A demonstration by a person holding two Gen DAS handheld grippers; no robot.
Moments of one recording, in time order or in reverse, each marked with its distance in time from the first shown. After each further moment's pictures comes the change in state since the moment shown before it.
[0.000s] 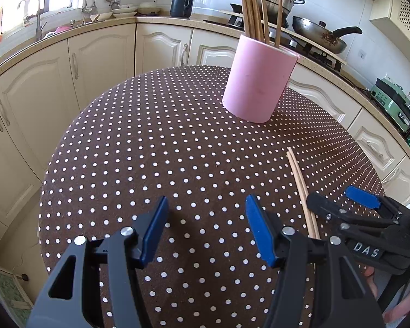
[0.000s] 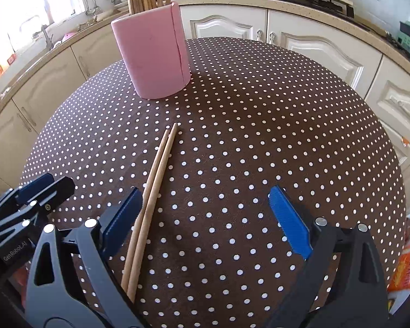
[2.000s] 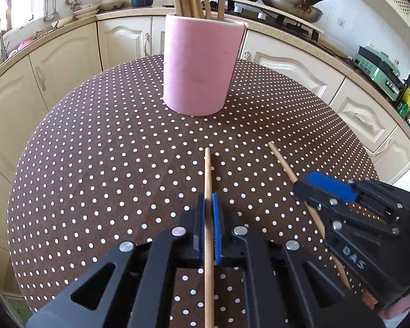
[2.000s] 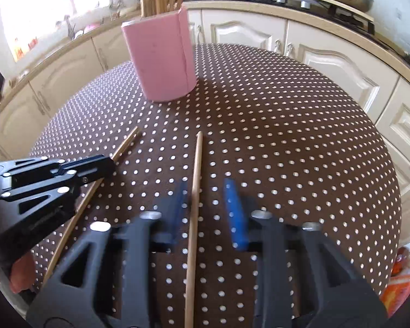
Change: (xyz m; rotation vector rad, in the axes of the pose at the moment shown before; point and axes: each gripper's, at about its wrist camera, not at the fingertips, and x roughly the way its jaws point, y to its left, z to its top) left arm 0.048 -0.071 0.028 0.128 0.098 -0.066; right arm -0.009 -0.022 0.009 -0.130 -0.024 0.064
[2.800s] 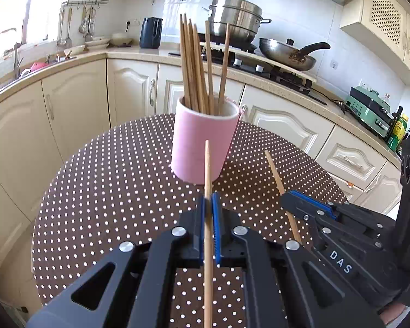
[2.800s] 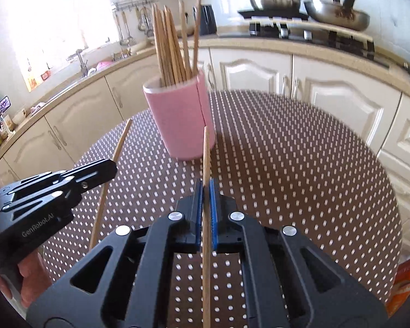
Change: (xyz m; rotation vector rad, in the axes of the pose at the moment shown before) left arm -0.072 0.004 0.026 -0.027 -0.240 -0.005; right arm -0.040 0.000 0.040 0.077 -0.219 0.119
